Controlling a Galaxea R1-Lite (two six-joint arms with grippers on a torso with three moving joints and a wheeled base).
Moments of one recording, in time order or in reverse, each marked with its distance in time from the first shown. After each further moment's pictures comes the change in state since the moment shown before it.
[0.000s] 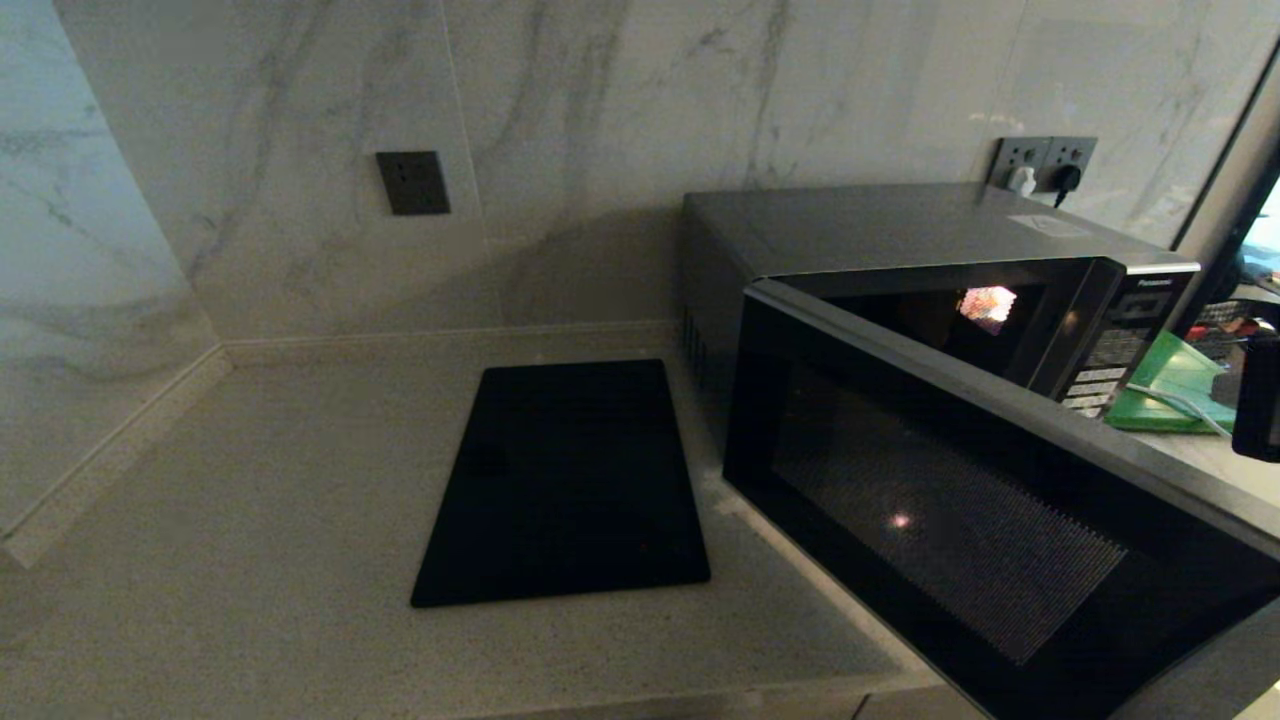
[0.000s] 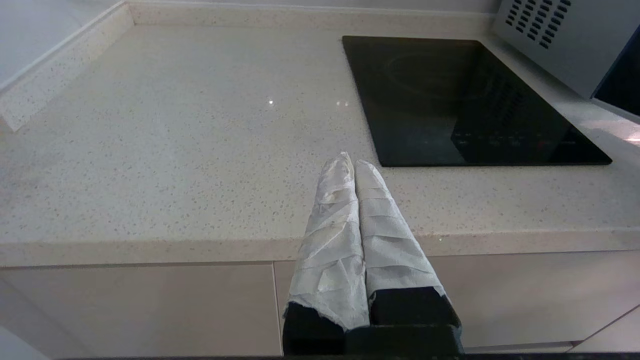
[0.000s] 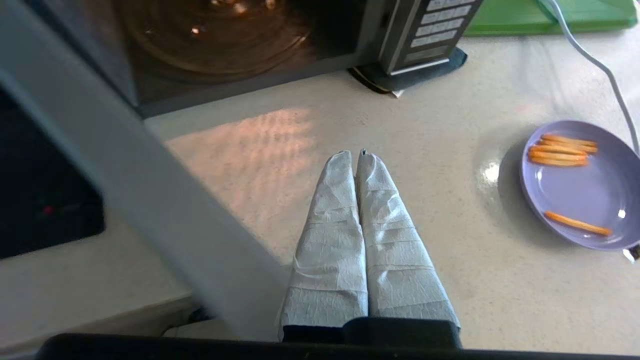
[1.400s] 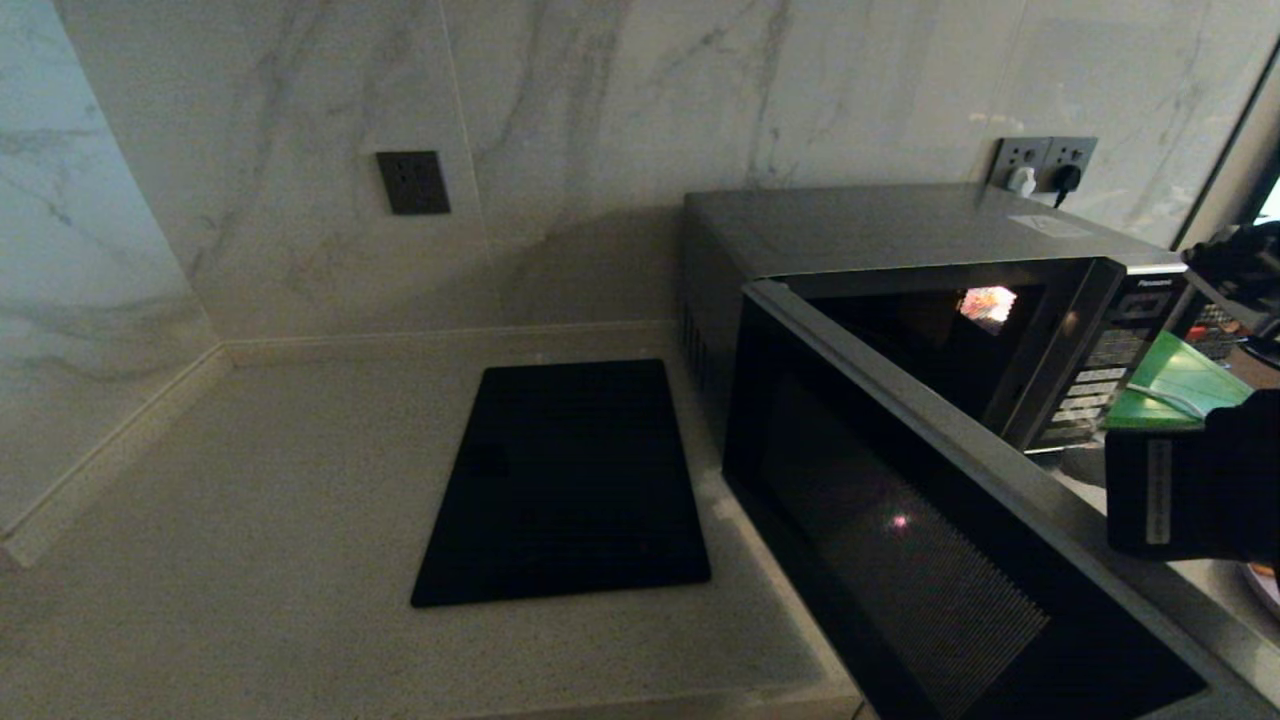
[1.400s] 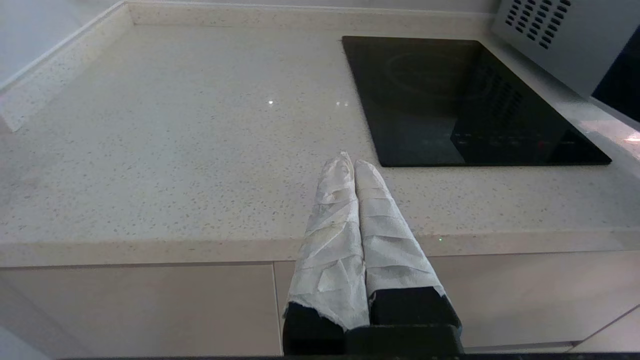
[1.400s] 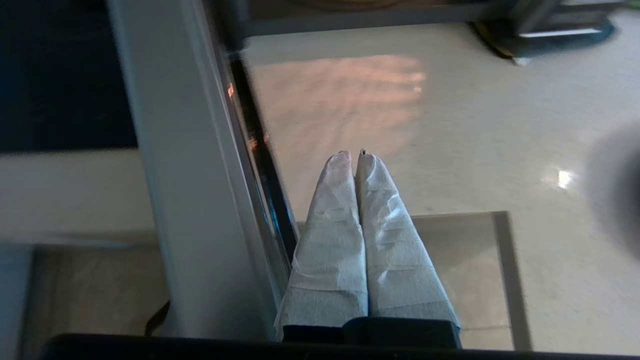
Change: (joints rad) left arm 0.000 0.000 0.000 0.000 0.000 0.000; right arm 0.232 0.071 0.036 0.001 0.093 0.081
